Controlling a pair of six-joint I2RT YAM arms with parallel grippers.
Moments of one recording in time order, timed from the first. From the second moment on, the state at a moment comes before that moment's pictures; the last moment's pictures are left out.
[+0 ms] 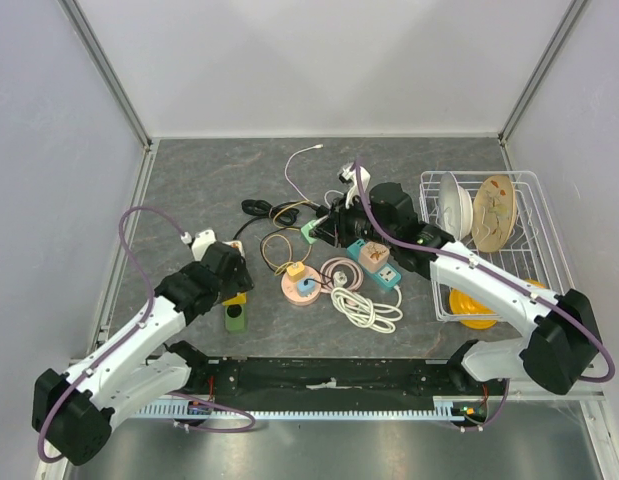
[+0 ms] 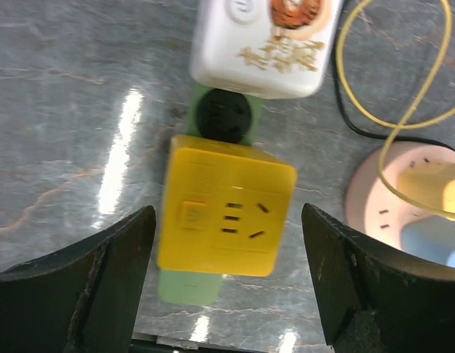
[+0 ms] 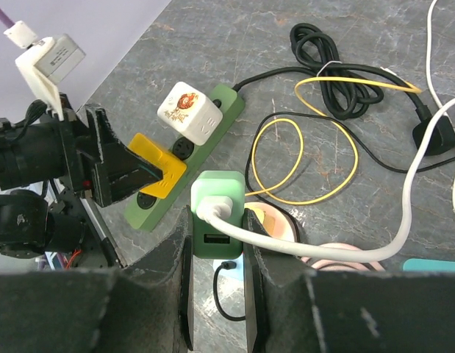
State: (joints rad) left arm -0.56 0.86 0.61 -0.74 -0.43 -0.83; right arm 0.72 1.32 1.02 -0.04 -0.27 0.36
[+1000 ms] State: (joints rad) left arm -0.61 0.52 0.35 -0.51 -0.24 -1.19; right arm 1.07 1.69 1.44 -0.43 0.08 0.32
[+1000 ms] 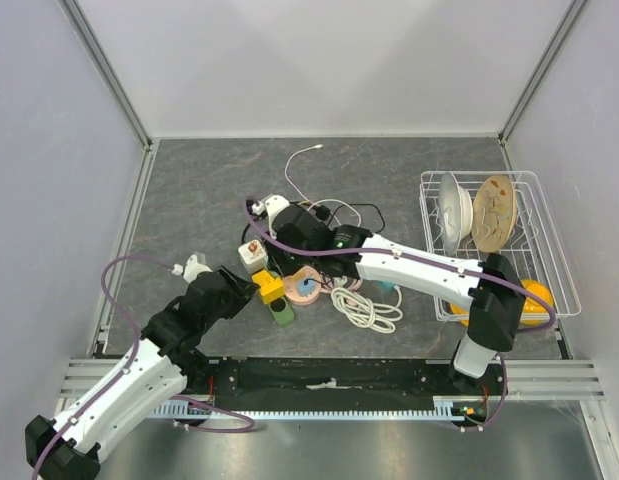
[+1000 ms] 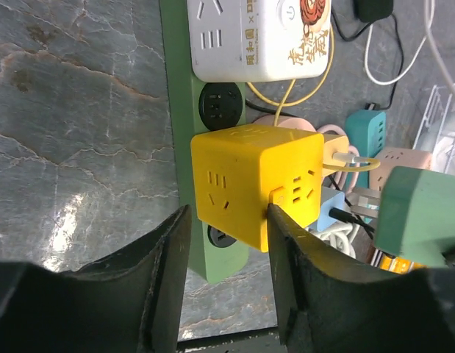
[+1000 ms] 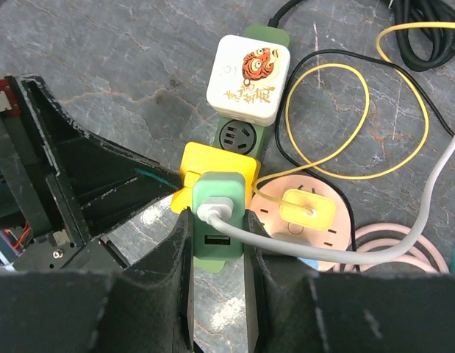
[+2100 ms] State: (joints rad) left arm -0.58 0.45 0.29 -0.50 -0.25 -1.23; right arm 1.14 1.79 1.50 -0.46 0.23 0.43
